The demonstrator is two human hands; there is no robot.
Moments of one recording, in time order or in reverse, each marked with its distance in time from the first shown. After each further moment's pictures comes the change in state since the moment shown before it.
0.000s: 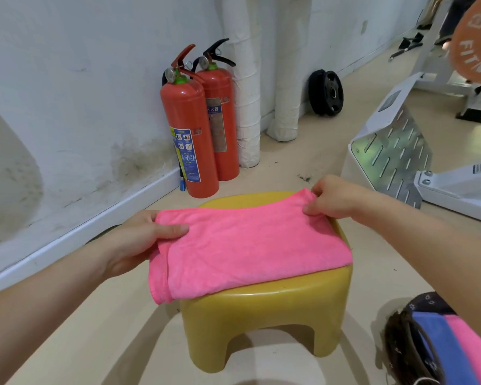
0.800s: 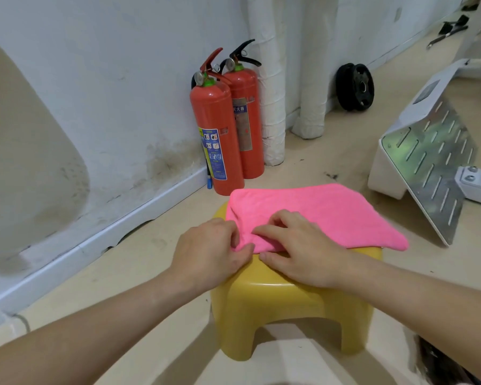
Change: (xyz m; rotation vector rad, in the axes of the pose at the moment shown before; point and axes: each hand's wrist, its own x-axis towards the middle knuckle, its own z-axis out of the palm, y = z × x) left_hand -0.041 -0.010 0.078 1.240 0.502 0.461; right_hand -0.049 -0.033 0.097 -0.189 0.059 -0.669
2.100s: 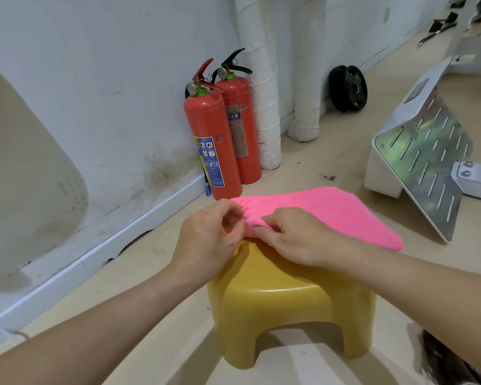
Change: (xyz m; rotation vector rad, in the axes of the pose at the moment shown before) left_hand 0.017 0.006 -0.004 -0.390 0.299 0.134; right_hand 0.015 -0.007 -0.027 0.178 0.039 0.024
